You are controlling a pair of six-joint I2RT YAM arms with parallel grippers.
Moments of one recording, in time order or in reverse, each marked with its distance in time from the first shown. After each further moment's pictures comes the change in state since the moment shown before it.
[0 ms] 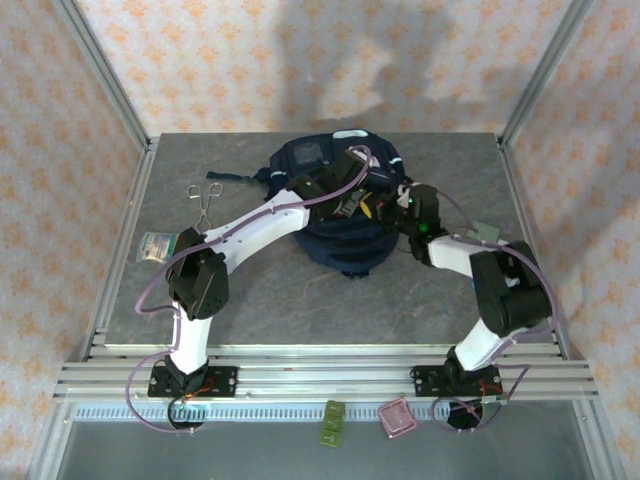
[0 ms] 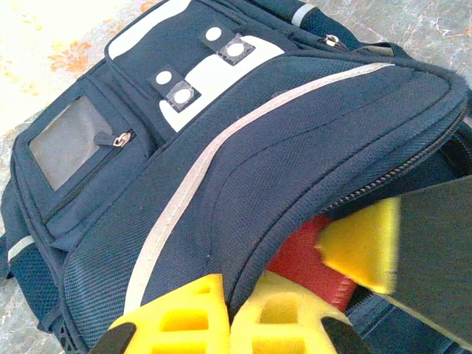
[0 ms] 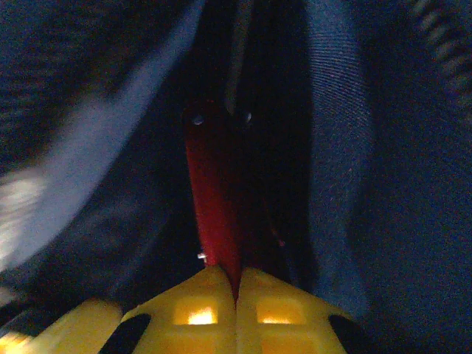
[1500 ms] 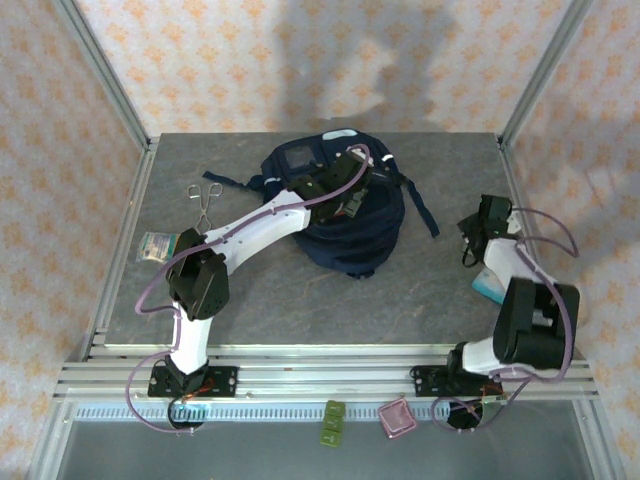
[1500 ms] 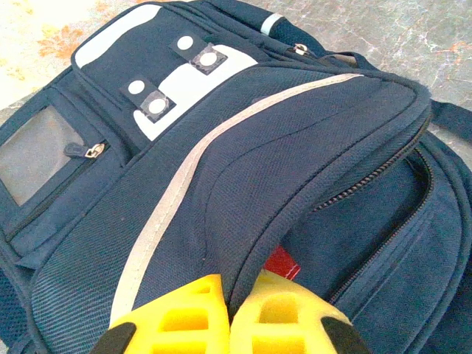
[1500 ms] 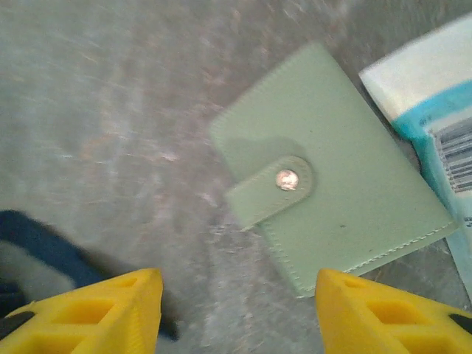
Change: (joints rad) left arm -0.008 0.000 0.002 -0.004 0.013 -0.073; right arm -0.494 -0.224 -0.008 -0.805 0.597 -0.562
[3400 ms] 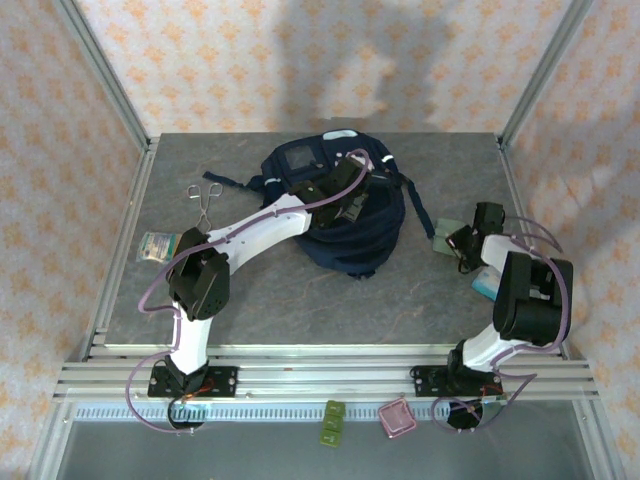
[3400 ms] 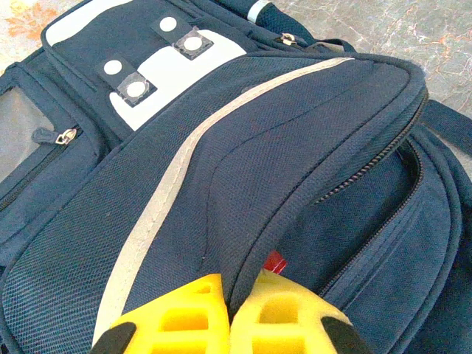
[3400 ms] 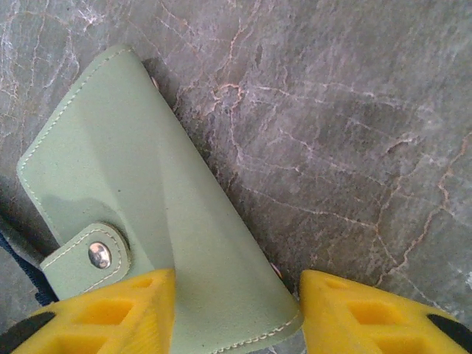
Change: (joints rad) left arm 0.000 0.000 -0.061 0.055 0.032 -0.032; right arm -0.018 0.122 -0.015 -0.019 -0.202 -0.110
